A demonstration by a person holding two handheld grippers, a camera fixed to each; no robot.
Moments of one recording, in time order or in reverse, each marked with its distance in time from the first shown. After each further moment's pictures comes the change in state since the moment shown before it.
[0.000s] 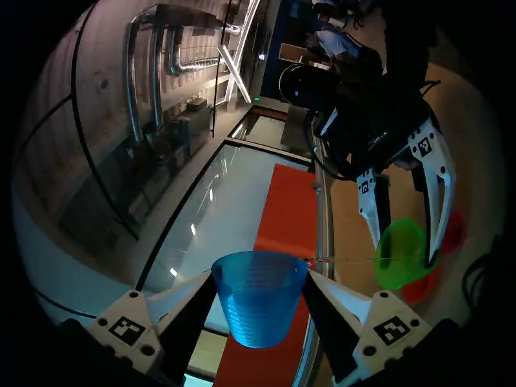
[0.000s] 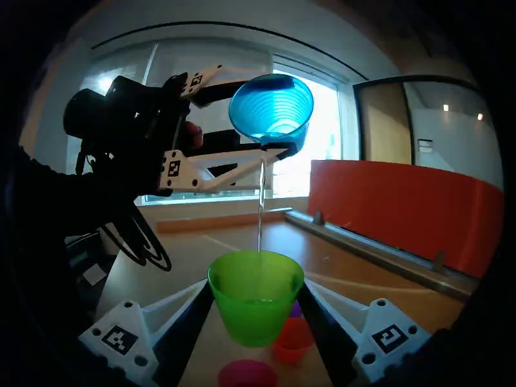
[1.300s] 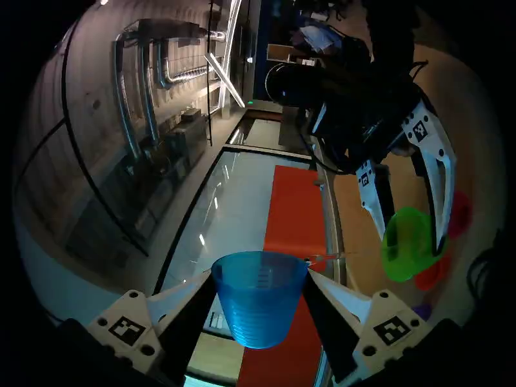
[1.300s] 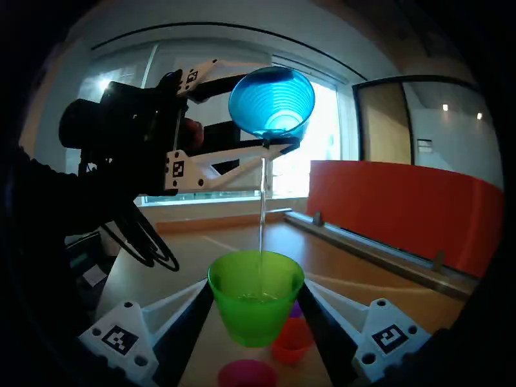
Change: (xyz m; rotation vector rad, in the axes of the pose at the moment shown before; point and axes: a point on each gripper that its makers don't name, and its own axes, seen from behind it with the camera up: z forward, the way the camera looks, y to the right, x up) left arm 0.006 -0.011 0.005 0.022 0.018 0.116; right arm 0.001 0.000 0.000 -0.002 0.004 0.002
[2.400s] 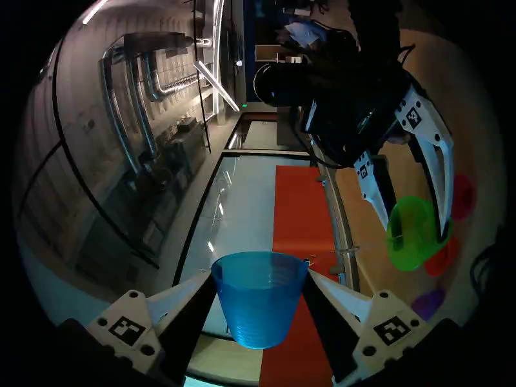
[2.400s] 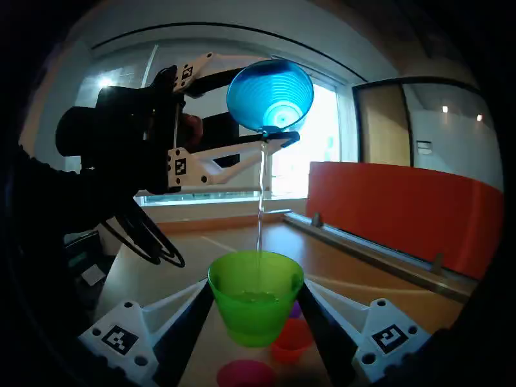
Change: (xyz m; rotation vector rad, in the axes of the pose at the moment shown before) left arm 0.007 -0.011 -0.002 0.017 0.010 0.105; right arm 0.002 0.001 -0.001 -0.006 0.003 -0.006
